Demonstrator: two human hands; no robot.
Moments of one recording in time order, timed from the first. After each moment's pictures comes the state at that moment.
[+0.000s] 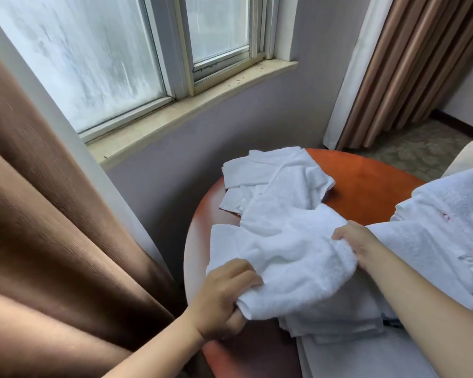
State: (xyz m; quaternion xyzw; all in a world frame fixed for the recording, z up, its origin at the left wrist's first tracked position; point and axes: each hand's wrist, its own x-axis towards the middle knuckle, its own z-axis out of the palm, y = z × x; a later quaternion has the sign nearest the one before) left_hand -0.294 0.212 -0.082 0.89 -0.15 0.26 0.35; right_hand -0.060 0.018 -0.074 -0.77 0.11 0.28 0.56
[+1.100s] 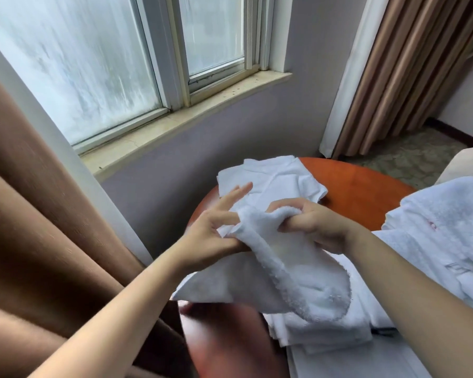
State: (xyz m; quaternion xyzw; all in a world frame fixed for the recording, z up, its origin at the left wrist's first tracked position) left_hand -0.242 0.240 0.005 0.83 -0.04 0.12 0.54; right_hand -0.115 0.062 0.040 -0.60 -0.39 0.45 0.54
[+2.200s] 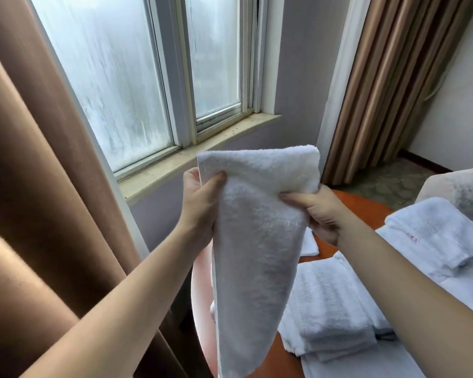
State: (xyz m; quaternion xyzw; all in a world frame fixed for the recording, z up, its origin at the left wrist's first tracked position) left_hand -0.246 0.264 0.085 0.53 0.10 0.32 0.78; right_hand -0.157 0.086 0.099 -0.62 -0.15 0.23 0.73
